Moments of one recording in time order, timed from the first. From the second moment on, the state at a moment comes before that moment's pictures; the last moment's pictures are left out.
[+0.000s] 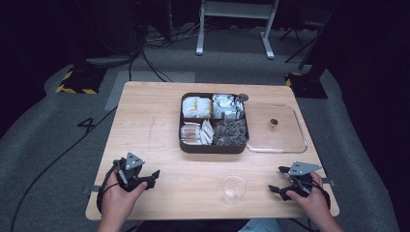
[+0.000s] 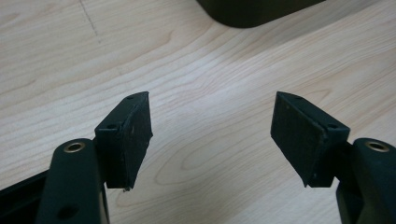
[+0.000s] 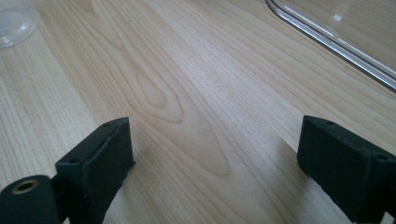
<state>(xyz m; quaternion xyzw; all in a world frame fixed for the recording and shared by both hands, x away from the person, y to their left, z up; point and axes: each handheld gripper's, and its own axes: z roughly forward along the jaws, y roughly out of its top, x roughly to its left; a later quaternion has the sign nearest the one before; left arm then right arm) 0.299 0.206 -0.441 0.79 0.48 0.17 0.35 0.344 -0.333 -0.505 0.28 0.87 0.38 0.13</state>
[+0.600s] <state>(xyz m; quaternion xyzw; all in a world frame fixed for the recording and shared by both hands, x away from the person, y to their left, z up) 0.323 0.175 -0.396 0.83 0.37 0.14 0.39 0.344 -0.334 -0.505 0.28 0.87 0.38 0.13</state>
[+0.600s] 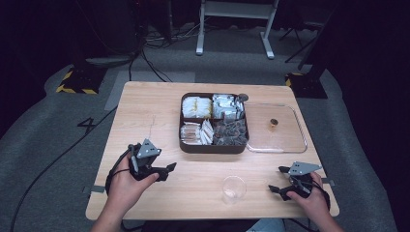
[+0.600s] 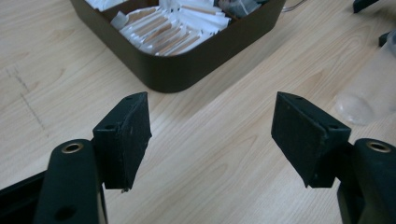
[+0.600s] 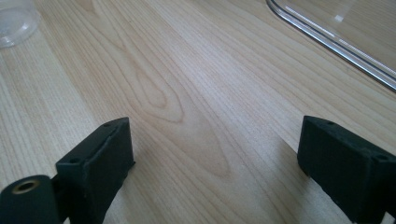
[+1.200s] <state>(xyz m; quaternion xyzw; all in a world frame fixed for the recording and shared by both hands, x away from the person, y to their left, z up) 0.364 0.147 -0.363 0.83 0.33 0.15 0.41 0.344 -0.334 -0.505 0.28 0.87 0.38 0.12</state>
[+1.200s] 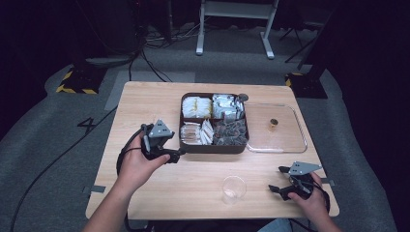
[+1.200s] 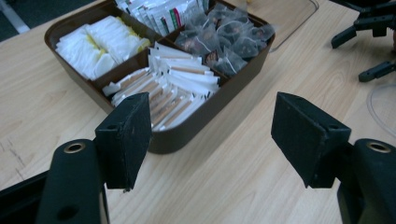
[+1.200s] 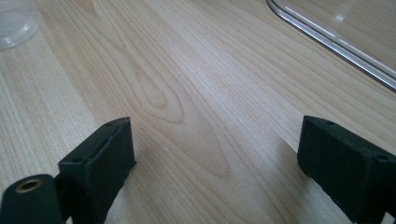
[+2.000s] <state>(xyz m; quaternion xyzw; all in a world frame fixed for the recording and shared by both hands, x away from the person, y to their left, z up) 0.443 0.101 -0.341 0.83 0.32 0.17 0.42 0.344 -0.334 -0.505 0.28 0.87 0.38 0.12</state>
